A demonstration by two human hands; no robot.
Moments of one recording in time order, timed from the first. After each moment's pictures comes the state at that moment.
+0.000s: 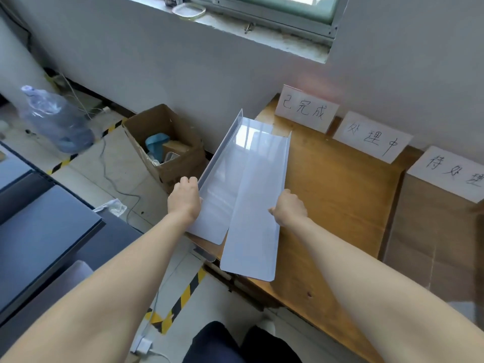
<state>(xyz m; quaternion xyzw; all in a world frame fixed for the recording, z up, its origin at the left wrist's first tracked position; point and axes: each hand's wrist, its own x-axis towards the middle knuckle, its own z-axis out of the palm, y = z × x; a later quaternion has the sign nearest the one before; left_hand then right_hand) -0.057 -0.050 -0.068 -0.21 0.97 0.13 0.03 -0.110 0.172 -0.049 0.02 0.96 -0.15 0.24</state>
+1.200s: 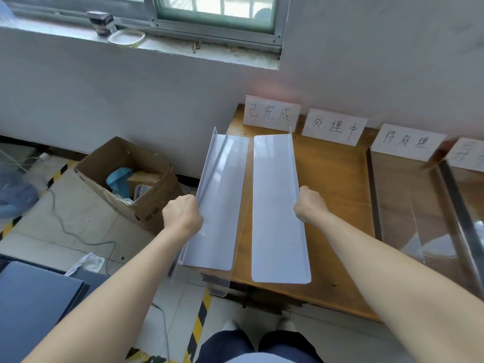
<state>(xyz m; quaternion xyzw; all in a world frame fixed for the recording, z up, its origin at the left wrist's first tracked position) -0.091 -0.082 -0.031 -0.10 0.99 0.09 0.09 -0.113 0.187 -0.027 0.17 0.96 -0.16 0.17</state>
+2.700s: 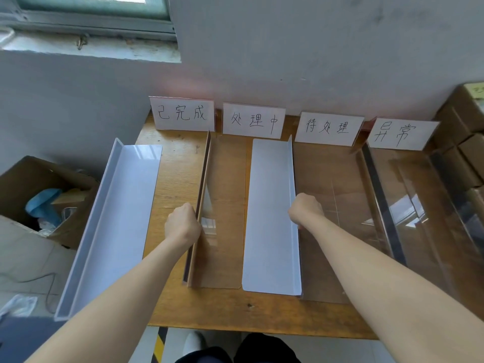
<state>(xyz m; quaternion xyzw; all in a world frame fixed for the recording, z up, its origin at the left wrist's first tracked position) -0.138 0.137 -0.065 -0.07 0.97 0.17 0.14 -0.125 0.395 -0.056 0.31 0.91 -0.16 0.21</state>
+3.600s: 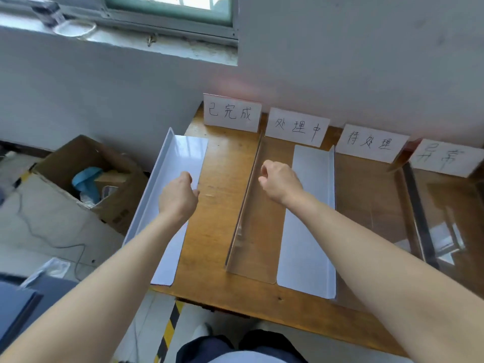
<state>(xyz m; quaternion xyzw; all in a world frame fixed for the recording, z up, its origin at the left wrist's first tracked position) -0.146 0.039 -0.031 -0.10 0.97 0.21 0.01 -0.164 0.258 0.007 -0.02 0.98 -0.17 0.05</state>
